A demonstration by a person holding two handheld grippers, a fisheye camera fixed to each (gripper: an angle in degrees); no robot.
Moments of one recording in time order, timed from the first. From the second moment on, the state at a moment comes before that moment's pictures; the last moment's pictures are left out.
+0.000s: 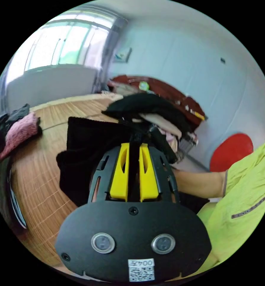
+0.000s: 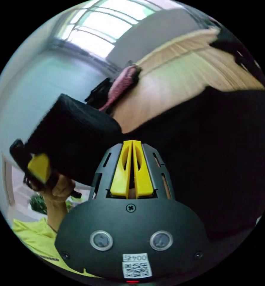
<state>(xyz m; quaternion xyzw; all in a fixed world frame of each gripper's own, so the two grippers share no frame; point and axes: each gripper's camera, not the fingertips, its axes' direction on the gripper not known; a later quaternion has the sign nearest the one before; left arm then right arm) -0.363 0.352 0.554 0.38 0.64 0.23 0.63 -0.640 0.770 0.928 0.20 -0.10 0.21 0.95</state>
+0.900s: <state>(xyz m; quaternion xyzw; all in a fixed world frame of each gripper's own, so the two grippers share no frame) -0.292 0.415 0.650 0.32 0.56 0.05 0.76 -0.477 0.988 0.934 0.26 -0.28 0.40 0.83</state>
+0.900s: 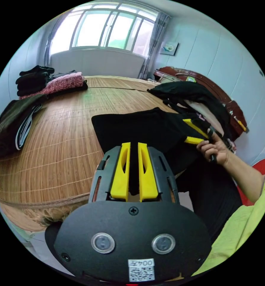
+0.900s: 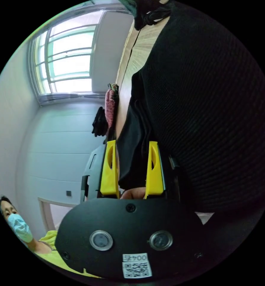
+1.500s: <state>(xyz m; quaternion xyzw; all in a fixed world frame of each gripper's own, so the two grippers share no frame) -0.271 0.429 0.630 0.32 0.53 0.10 0.78 -0.598 0.901 0.876 0.20 0.03 0.34 0.92</state>
